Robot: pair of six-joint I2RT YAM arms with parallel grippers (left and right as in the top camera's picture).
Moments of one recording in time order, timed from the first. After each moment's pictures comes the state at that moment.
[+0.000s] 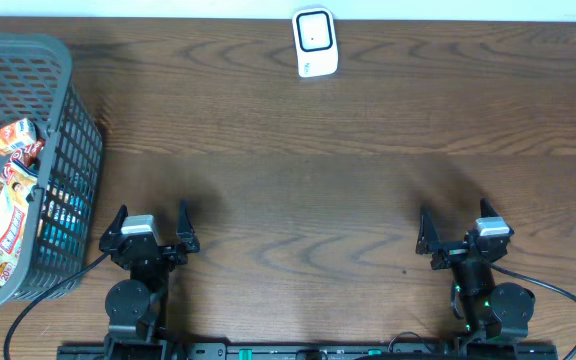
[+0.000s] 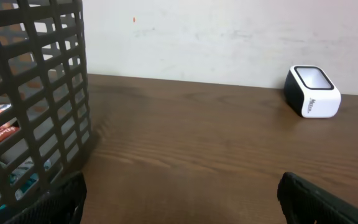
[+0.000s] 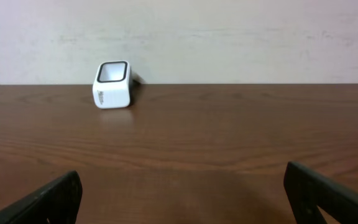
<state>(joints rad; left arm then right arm) -0.07 0.01 0.03 -0.12 -0.14 -0.07 -0.05 0.01 0.01 -0.06 -0.18 0.04</state>
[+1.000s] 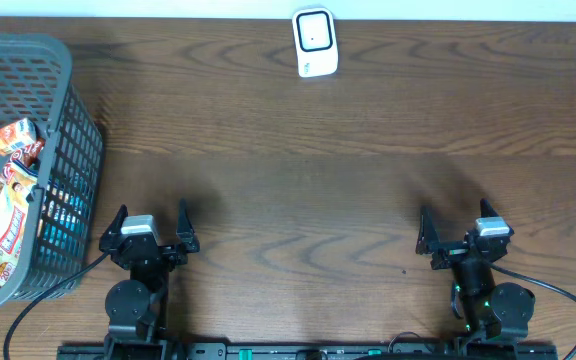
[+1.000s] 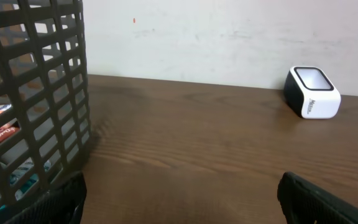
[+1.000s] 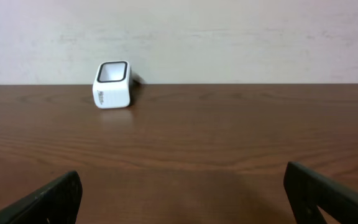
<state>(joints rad) -0.07 0.01 0.03 -0.11 -0.14 -0.07 -0.05 0.01 0.01 -0.06 -0.18 0.04</state>
